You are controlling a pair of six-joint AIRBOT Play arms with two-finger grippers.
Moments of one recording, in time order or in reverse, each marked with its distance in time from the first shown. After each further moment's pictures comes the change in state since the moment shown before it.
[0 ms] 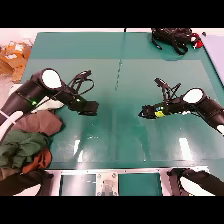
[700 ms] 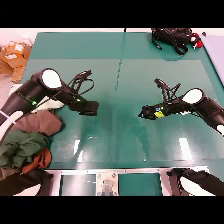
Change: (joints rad) left arm 0.000 -0.001 0.000 -0.011 0.002 0.000; right arm 0.000 -0.002 -0.005 0.000 -0.001 0.000
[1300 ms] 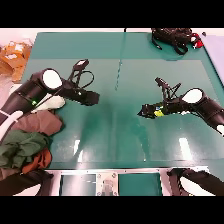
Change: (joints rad) left arm 0.011 0.000 0.011 0.111 0.243 0.040; right arm 0.001 -0.001 0.000 0.022 -0.026 0.000
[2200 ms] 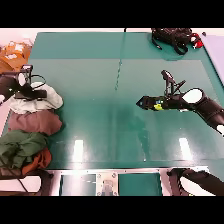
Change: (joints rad) left arm 0.542 -0.248 0.014 0.629 0.090 -0.164; right arm -0.003 0.000 0.000 0.002 -0.226 0.000
